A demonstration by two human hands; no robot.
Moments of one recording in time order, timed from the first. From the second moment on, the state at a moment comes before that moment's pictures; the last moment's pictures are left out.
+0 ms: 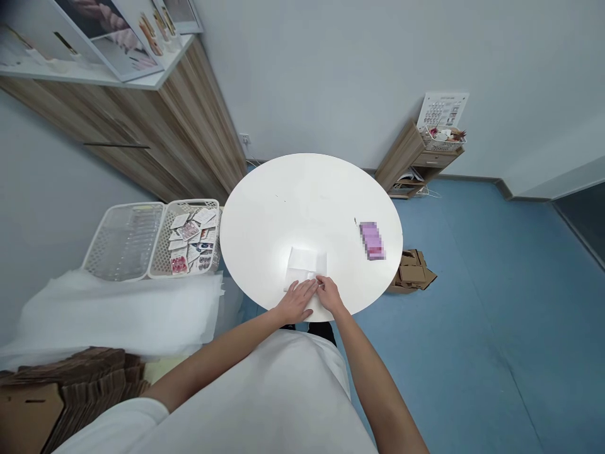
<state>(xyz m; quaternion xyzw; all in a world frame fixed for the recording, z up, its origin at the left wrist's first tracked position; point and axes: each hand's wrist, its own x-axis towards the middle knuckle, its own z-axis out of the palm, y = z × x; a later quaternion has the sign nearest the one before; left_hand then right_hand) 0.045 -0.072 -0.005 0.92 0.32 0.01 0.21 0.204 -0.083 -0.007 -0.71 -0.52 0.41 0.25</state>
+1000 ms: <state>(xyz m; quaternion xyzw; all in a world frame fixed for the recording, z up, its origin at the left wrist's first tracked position) 0.019 -0.051 -0.022 0.38 0.68 0.29 0.55 0.166 -0.085 -0.017 -0.64 -0.71 0.24 0.13</state>
